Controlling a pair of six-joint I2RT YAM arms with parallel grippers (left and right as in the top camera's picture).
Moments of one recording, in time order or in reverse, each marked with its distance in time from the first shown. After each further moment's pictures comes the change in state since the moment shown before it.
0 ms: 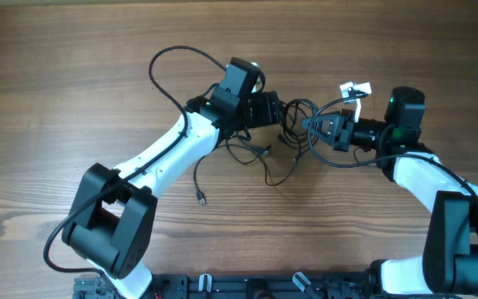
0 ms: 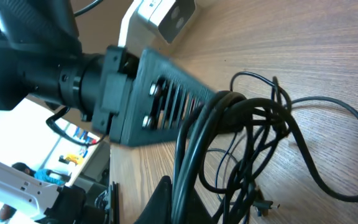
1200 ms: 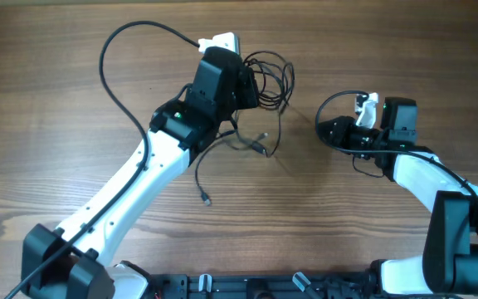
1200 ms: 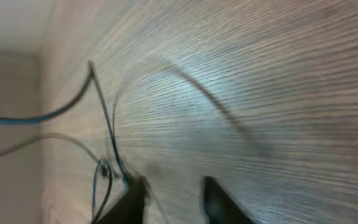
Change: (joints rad) left arm 0.016 -0.270 -0.001 -0.006 -0.304 0.034; right arm 0.001 0.000 0.004 -0.318 0.606 0.208
